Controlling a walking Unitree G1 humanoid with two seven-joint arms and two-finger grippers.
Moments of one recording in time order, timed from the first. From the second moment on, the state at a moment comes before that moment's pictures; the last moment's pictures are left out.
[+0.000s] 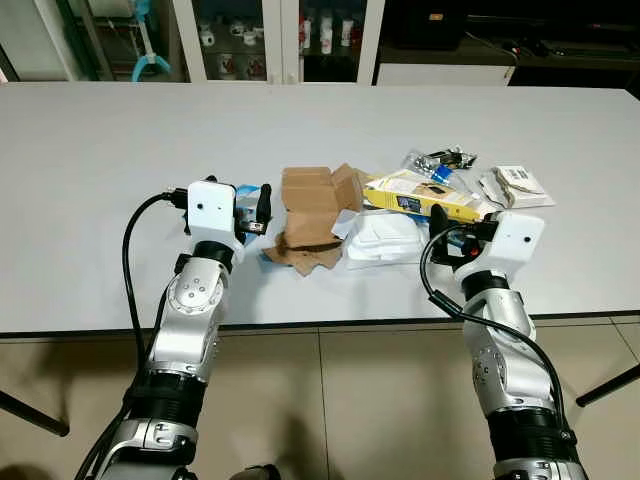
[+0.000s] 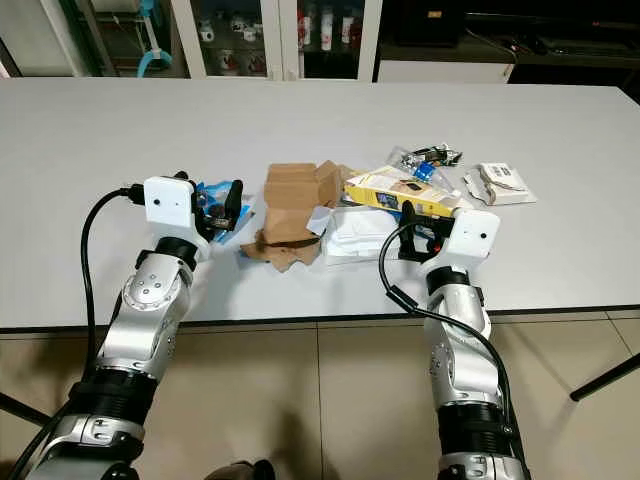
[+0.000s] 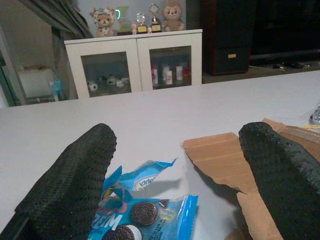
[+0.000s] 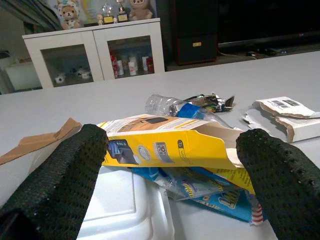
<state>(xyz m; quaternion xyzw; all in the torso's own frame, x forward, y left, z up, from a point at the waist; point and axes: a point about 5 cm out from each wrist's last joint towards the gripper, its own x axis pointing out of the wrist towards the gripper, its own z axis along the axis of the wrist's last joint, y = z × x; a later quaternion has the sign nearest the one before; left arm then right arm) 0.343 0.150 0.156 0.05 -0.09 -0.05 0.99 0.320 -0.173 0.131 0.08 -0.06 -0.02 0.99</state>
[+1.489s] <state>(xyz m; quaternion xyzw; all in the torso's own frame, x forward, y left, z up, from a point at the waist) 0.344 0.152 0.155 0.05 -0.09 -0.05 0.99 0.322 -0.173 0.135 0.08 -0.07 -0.02 0.99</state>
